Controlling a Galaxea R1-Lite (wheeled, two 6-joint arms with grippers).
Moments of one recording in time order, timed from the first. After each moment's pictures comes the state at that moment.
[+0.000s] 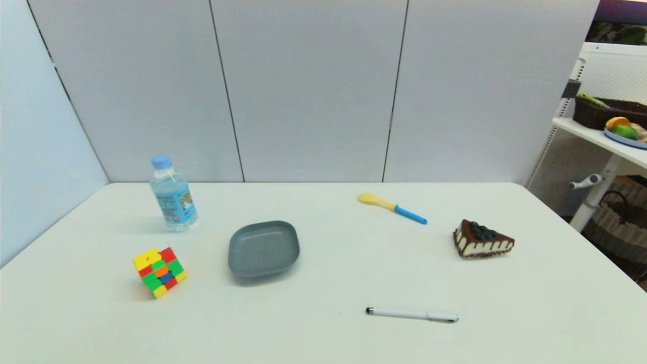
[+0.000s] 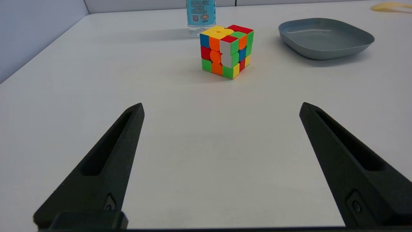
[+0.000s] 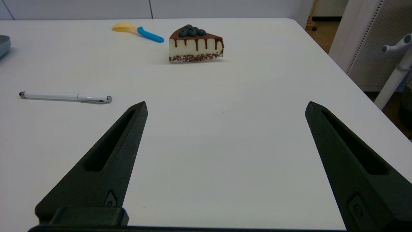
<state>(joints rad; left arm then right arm) -0.01 0.00 -0.02 0.05 -0.03 0.06 0.00 0.00 0.00 0.00 0.00 0.00</state>
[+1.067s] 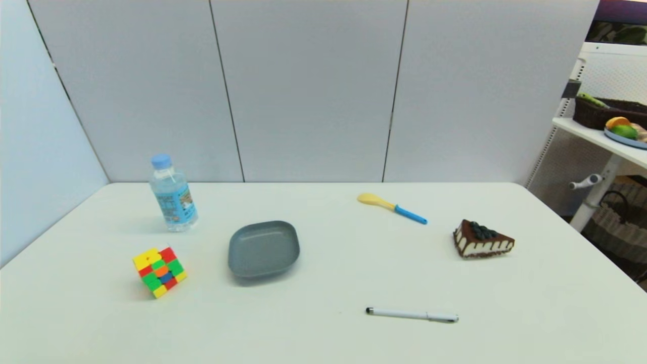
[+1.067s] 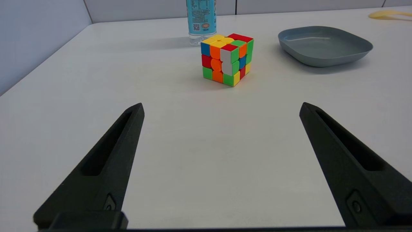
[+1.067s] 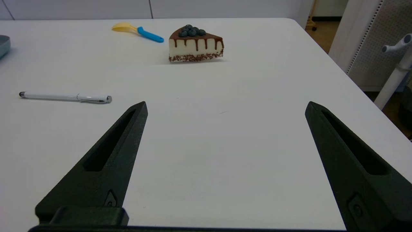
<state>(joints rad) -0.01 0.00 0.00 0.01 -0.03 0.07 0.00 0.00 0.00 0.00 0.00 0.00</state>
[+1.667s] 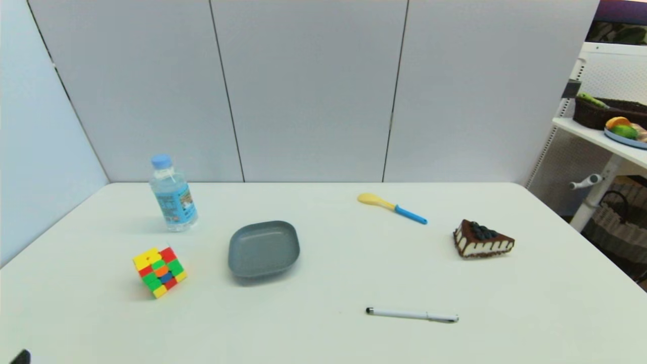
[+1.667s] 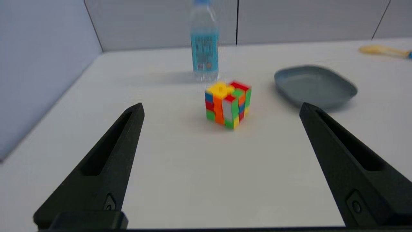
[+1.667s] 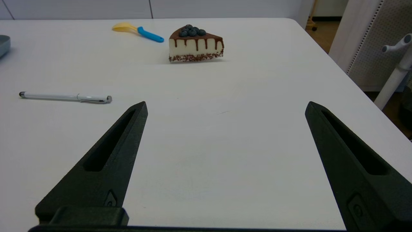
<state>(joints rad) -0.01 0.27 -0.26 -0.02 -0.03 0.06 0.00 0.00 0.00 0.00 0.00 0.00</state>
